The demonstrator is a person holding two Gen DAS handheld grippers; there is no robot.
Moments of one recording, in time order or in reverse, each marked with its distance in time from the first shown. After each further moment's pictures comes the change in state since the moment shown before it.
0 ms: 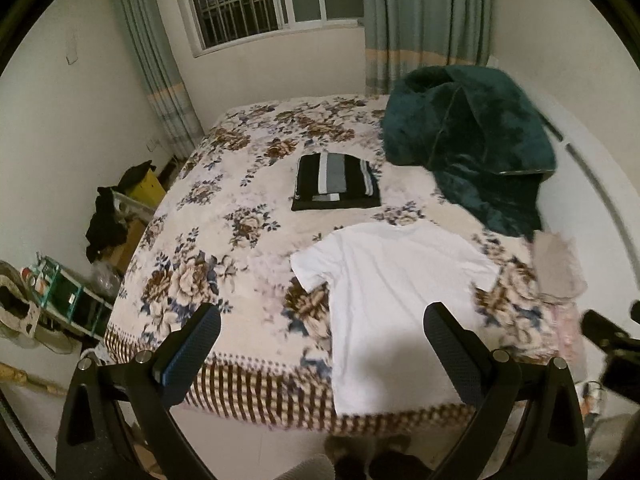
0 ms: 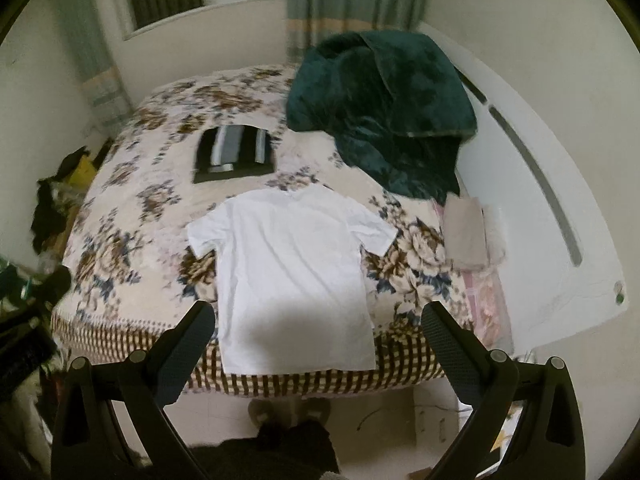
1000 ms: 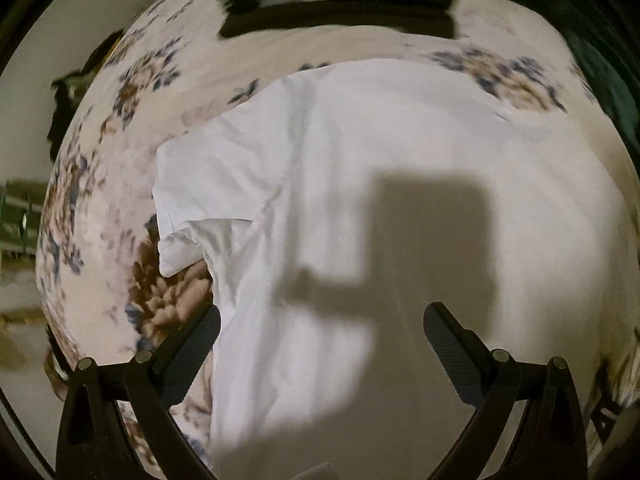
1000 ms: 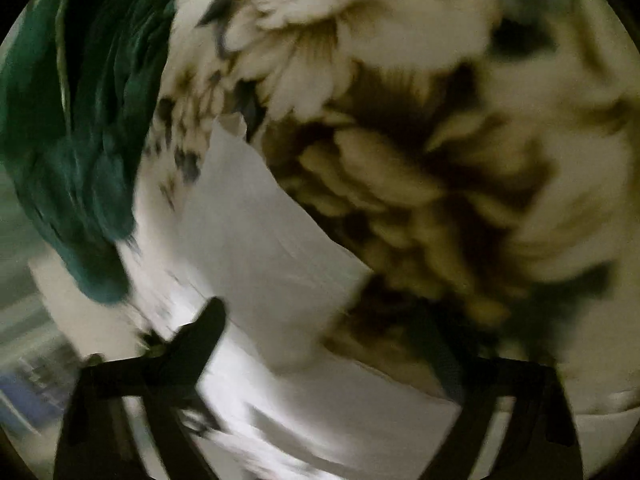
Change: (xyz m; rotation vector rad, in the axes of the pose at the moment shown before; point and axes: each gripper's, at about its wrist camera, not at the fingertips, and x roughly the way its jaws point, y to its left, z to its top) left arm 0.532 -0.112 -0.028 -0.190 0.516 0.132; right arm 0.722 -0.255 -0.075 1.527 0.234 0.402
